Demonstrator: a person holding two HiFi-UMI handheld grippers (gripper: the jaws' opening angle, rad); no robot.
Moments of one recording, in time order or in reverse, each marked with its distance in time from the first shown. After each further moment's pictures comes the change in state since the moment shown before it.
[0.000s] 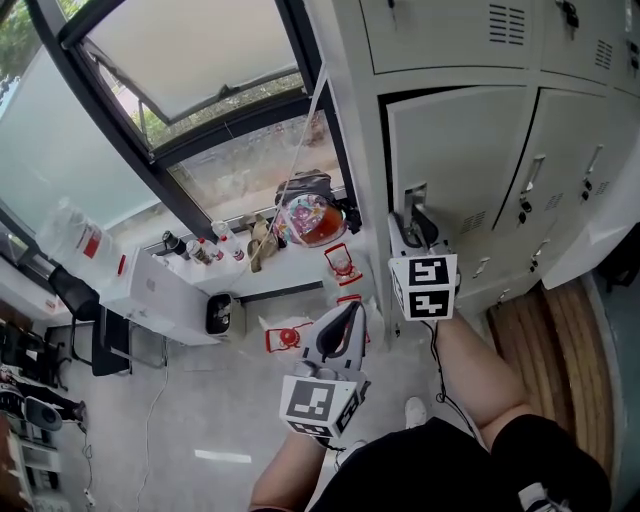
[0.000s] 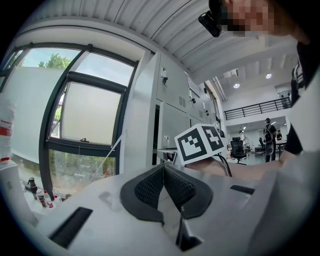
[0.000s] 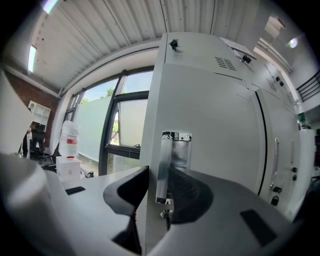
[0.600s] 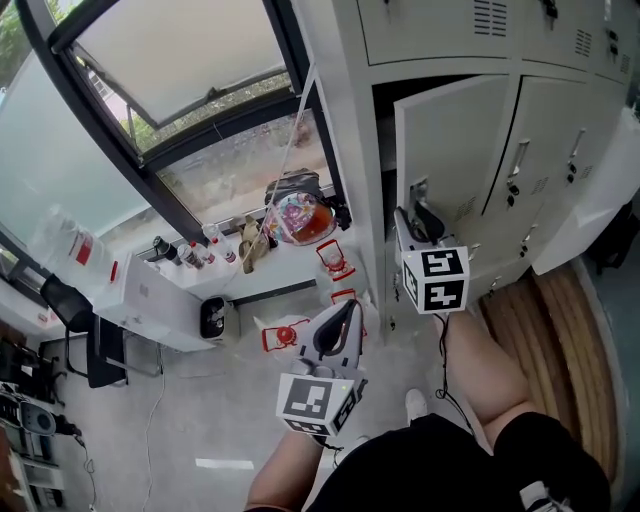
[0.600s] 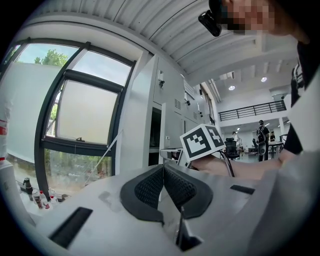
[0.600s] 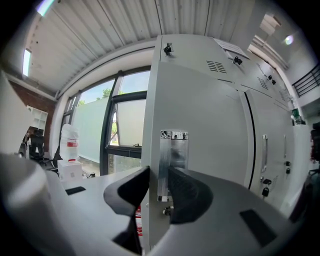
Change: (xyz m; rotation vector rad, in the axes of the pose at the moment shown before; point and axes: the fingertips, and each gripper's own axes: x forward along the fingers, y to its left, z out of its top) left arm -0.026 -0.003 -0.001 0.012 -0.001 -0.071; right arm -0.030 -0.004 -0.003 0.034 0.021 -0.023
